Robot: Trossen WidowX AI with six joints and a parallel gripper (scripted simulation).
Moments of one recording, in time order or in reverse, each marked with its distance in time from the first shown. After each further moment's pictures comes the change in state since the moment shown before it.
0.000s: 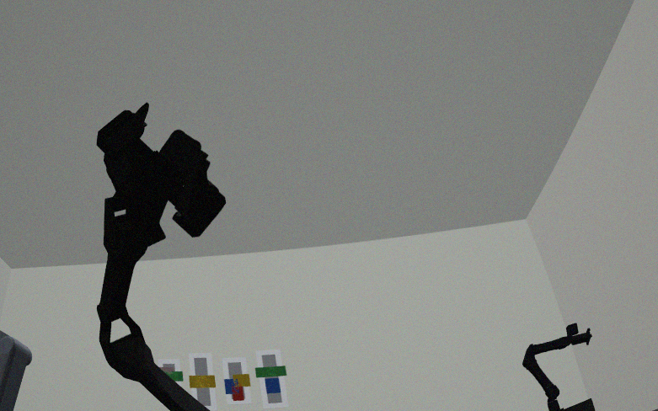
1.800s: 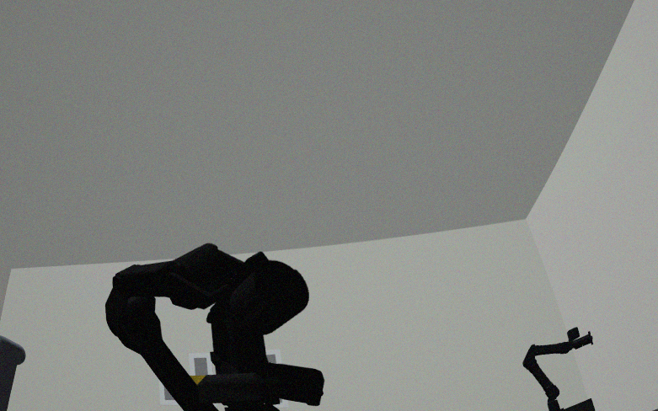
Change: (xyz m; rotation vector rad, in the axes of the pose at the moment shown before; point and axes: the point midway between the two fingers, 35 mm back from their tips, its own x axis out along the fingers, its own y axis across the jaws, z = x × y) arm -0.021 0.268 -0.211 -0.414 0.939 1.060
